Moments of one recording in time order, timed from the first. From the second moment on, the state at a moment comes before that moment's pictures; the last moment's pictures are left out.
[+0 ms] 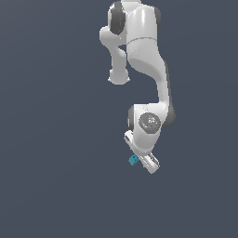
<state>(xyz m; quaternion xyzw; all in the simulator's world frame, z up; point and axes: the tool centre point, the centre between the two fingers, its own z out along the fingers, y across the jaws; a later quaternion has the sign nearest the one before) 0.077 0.095 0.022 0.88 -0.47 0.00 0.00</state>
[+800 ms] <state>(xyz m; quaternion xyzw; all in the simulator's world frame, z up) 0.076 0.093 0.024 0.88 -0.47 0.00 0.00</state>
